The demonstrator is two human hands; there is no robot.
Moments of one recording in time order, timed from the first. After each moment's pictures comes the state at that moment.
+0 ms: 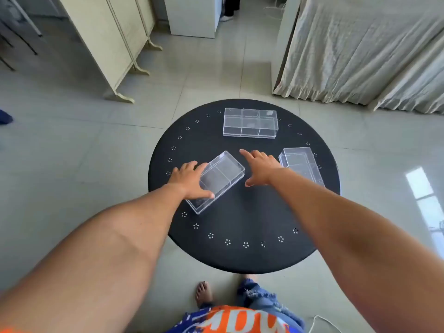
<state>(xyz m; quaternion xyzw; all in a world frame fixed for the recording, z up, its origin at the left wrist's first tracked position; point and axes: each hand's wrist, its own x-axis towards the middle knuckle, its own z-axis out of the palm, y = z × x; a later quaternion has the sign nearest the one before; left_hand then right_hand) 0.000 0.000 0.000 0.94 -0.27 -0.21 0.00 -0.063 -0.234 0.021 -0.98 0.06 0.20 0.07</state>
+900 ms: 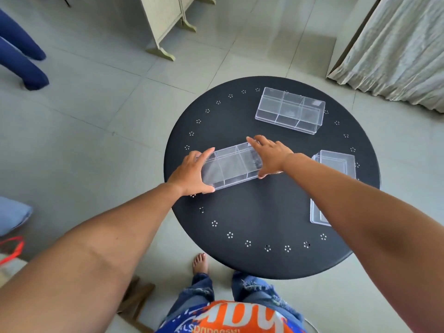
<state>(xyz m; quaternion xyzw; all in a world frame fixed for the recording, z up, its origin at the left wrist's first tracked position) -0.023 0.035 -0.039 0.95 -0.13 -0.21 0.20 0.006 -0.243 -0.025 -0.95 -0.14 0.27 0.02</state>
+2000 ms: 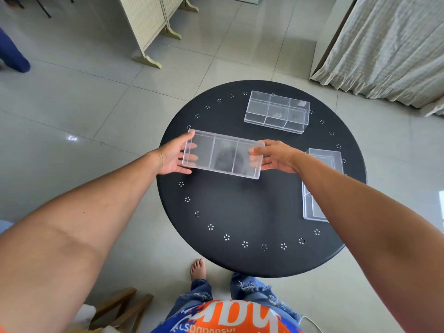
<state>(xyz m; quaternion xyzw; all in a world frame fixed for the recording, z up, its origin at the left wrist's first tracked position) 0.050 0.042 0.002 0.68 0.18 -0.43 0.56 -0.006 -0.272 -0.012 -0.68 0.19 0.31 0.63</state>
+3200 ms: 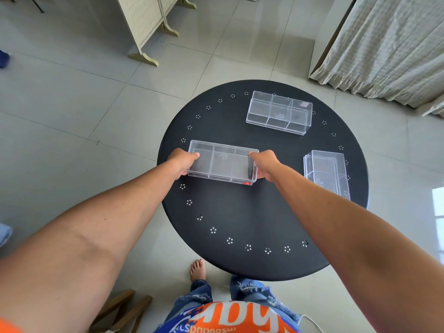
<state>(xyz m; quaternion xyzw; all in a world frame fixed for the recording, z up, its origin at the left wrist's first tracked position) 0.052 0.026 -0.044 0.82 0.22 -0.30 0.44 -0.001 -0.211 -0.035 -0.69 0.39 0.19 0.57</state>
